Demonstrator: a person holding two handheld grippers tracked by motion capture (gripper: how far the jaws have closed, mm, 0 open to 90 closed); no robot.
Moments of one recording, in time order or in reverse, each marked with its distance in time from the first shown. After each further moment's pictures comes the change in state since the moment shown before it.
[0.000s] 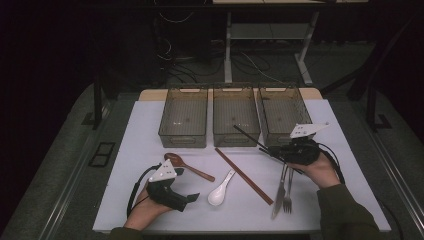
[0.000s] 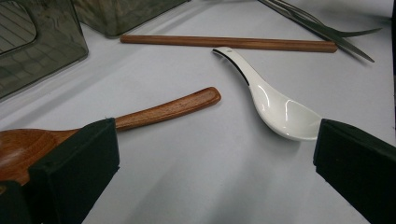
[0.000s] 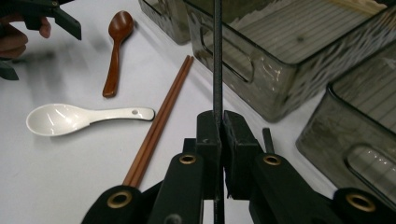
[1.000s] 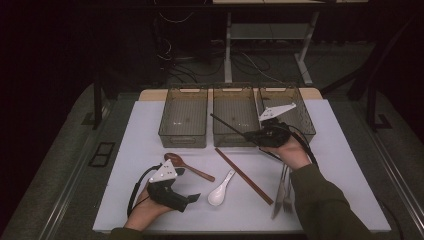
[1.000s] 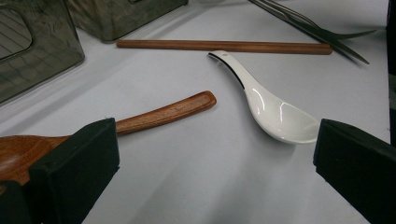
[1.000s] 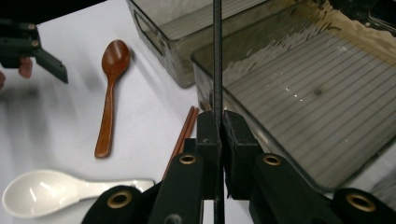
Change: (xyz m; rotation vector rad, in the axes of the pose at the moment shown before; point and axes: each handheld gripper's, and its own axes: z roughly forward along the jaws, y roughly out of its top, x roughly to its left) left arm -0.002 0.002 0.000 -0.009 -0.007 0.010; right arm 0.015 0.069 0.051 0.049 -0.022 -0.034
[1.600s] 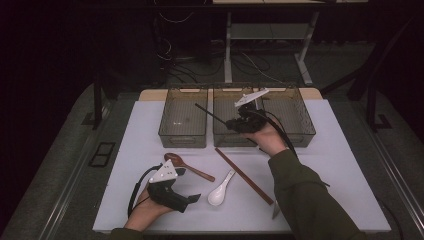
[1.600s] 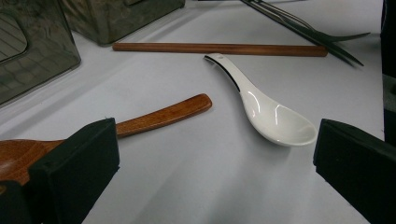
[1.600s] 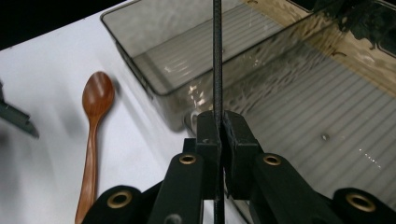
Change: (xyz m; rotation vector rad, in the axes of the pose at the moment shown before) left arm -0.001 0.001 0.000 -0.005 -0.009 0.004; right arm 0.003 0.053 0.045 0.035 -0.036 0.011
